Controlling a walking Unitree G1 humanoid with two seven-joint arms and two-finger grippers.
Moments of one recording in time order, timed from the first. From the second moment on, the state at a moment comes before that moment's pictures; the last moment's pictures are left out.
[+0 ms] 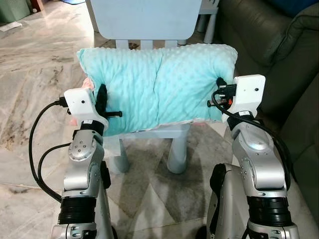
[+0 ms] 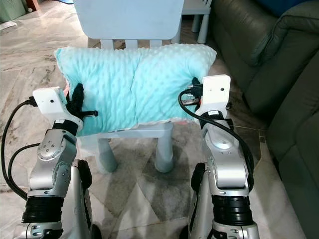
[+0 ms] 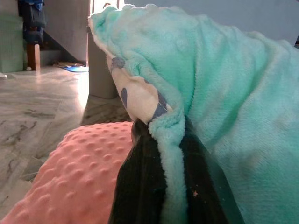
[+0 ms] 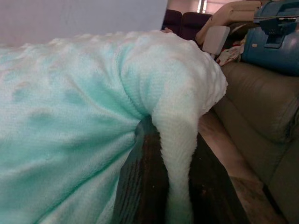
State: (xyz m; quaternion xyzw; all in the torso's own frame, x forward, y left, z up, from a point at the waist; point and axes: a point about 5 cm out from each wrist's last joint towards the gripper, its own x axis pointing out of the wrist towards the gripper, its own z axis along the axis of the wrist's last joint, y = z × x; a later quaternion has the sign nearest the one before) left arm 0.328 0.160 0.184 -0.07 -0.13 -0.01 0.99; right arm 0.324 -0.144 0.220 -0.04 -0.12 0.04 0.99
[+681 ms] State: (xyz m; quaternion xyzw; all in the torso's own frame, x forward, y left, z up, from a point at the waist) left arm 0.328 0.156 0.183 -0.08 -0.12 -0.02 0.99; right arm 0.324 -0.145 0.219 -0.03 -0.11 0.04 0.99
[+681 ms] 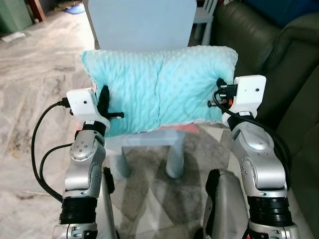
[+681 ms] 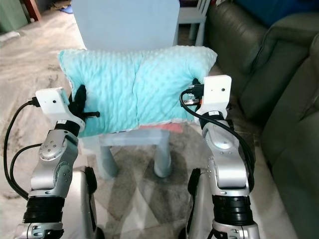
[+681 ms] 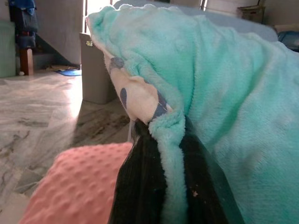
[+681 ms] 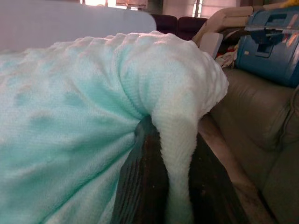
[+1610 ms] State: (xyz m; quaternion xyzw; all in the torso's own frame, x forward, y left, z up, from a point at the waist) left arm 0.328 0.149 0.183 -0.10 -0.12 -0.03 0.99; right arm 0.325 -0.145 0.223 -0.03 -0.12 0.04 0.99
